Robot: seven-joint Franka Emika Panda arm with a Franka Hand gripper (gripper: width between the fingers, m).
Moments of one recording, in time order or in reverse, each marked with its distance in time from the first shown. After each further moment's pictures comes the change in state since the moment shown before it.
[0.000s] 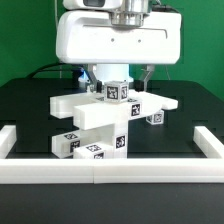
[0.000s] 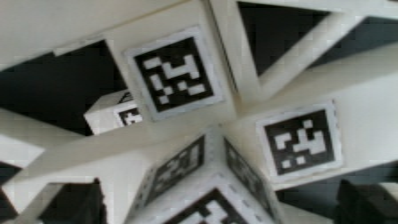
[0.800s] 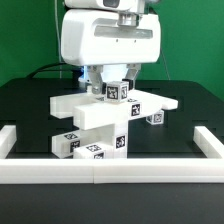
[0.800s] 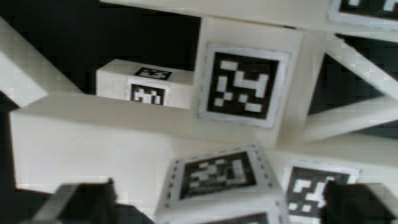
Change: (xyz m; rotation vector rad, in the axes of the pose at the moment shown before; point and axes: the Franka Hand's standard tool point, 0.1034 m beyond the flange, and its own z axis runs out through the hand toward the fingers) arm -0.004 0.006 0.001 -0.015 -0.015 -0.399
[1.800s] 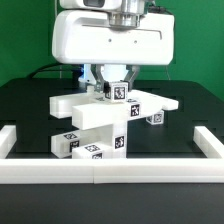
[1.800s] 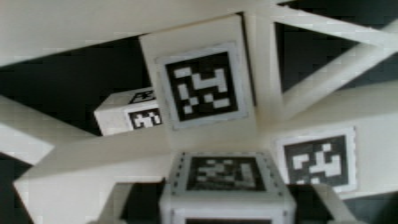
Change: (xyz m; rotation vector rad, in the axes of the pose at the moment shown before) arm 0.000 0.000 0.001 0.002 0.000 0.495
